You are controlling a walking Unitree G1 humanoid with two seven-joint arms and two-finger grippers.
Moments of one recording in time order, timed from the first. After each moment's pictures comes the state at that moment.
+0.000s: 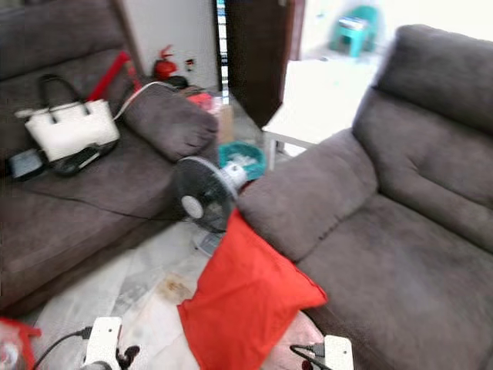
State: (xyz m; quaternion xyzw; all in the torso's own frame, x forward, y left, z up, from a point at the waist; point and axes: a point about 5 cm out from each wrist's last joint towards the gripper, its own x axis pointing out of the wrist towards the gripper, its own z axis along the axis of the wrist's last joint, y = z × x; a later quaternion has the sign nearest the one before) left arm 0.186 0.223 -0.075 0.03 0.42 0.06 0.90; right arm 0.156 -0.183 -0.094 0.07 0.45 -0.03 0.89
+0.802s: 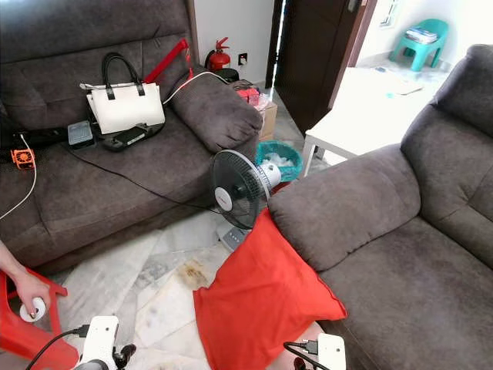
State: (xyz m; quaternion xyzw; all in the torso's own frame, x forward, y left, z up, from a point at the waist) left arm 0.192 0.219 -0.072 0.04 0.42 0.05 0.91; right arm 0.150 -0.187 -0.096 0.08 0.45 -0.04 0.89
